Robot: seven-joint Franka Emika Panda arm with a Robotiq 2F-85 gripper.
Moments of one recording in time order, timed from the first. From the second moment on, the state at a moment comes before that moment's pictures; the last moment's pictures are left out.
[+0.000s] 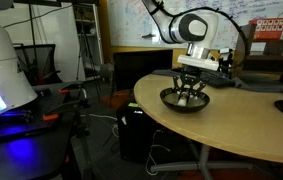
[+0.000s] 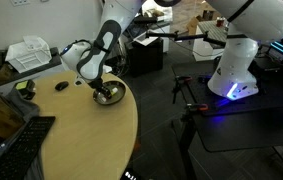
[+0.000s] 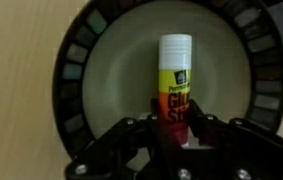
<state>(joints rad) -0.20 0.96 0.08 -1.46 -0.17 2.17 -0.87</state>
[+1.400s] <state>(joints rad) 0.01 1.03 0.11 -1.30 0.06 2.13 -0.34</state>
